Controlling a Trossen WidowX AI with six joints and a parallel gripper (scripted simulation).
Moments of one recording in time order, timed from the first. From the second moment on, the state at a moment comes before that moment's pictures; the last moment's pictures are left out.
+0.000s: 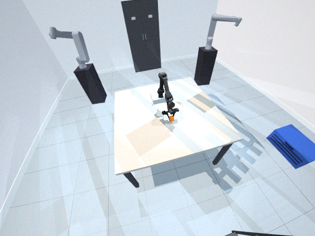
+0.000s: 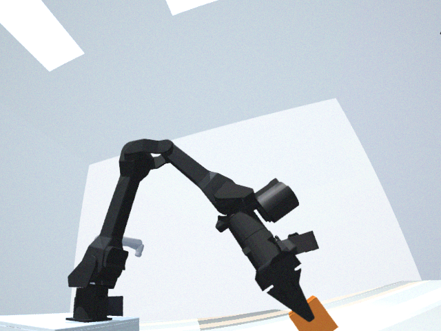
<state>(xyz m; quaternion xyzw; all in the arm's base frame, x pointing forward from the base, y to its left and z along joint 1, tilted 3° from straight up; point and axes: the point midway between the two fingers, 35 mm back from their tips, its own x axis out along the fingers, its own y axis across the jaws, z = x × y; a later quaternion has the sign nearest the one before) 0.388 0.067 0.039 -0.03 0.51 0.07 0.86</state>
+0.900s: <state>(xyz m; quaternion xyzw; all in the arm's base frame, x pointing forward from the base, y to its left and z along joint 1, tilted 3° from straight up) 0.400 0.070 0.019 -0.02 0.37 0.07 0.93</state>
